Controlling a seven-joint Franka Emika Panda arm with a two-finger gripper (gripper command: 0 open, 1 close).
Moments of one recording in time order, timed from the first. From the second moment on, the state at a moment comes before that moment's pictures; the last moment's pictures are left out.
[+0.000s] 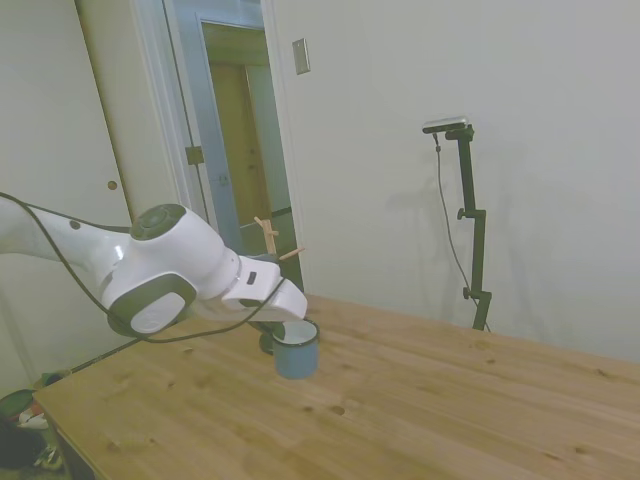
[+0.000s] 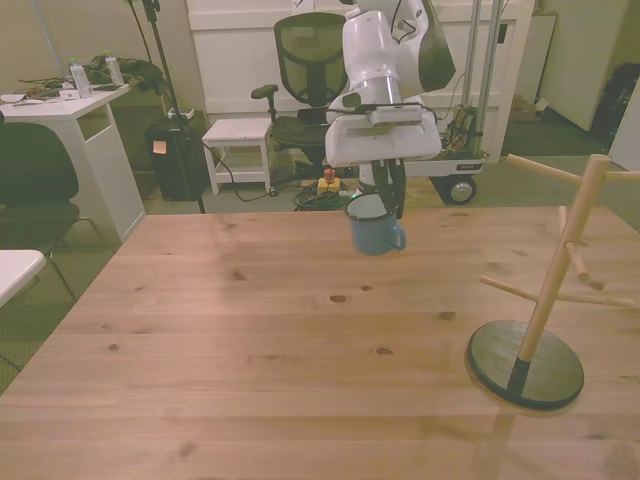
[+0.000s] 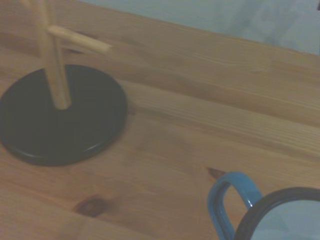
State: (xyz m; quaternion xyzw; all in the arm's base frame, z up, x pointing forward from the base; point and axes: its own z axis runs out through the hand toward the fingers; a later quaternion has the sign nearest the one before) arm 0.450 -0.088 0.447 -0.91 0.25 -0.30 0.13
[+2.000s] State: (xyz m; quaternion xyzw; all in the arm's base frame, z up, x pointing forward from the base) arm 0.521 -0.156 0.358 -0.91 0.29 -0.27 0.11
